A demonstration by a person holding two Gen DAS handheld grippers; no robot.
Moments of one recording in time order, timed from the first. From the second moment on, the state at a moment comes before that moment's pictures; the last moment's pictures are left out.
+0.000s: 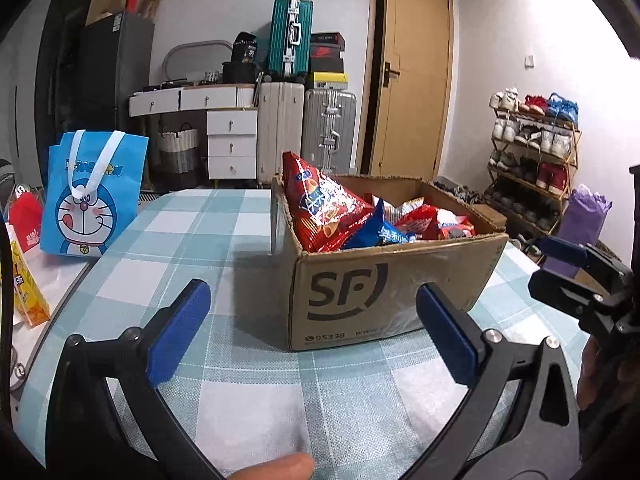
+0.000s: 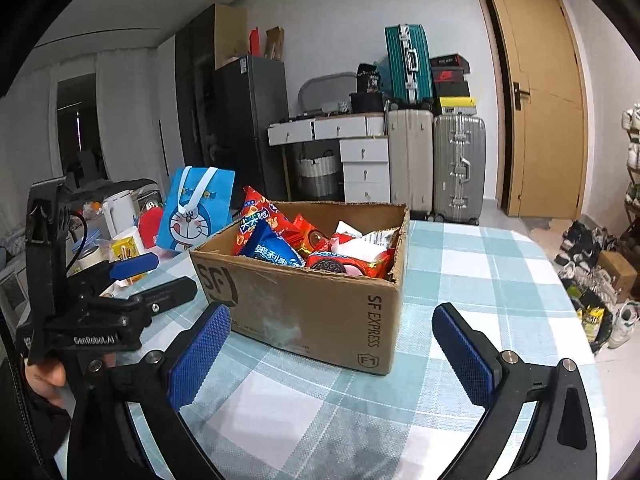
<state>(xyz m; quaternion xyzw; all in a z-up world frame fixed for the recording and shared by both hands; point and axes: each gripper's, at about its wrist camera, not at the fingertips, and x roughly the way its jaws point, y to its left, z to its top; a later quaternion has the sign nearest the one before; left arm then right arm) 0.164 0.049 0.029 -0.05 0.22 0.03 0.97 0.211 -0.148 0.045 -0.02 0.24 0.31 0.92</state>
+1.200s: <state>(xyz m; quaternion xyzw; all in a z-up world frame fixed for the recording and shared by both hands) 0.153 0.046 0.030 -0.04 0.19 0.02 0.98 0.195 -0.158 0.038 -0.02 0.20 0.30 0.93</state>
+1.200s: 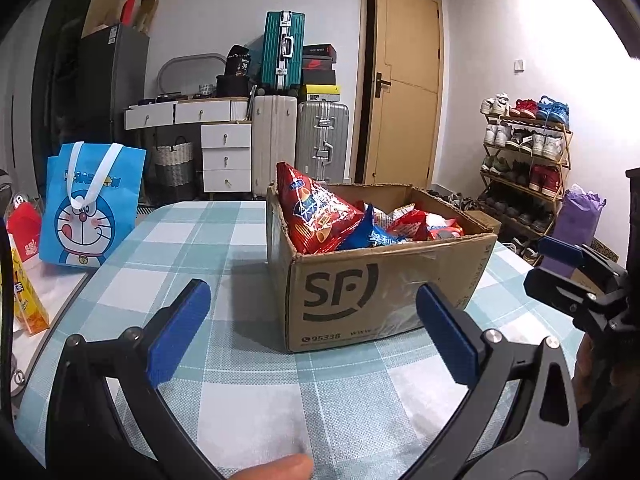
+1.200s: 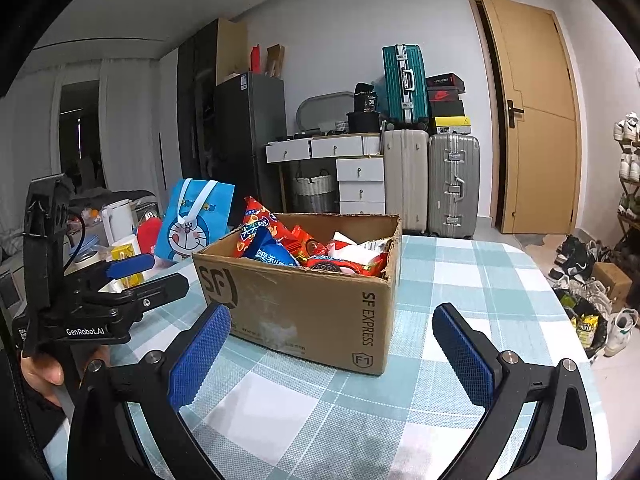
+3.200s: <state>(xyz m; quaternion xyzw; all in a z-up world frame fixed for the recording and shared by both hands) 0.152 0.049 0.029 -0.04 0.19 0.02 0.98 0.194 -0.157 0.038 -0.02 0.20 0.31 0.93</state>
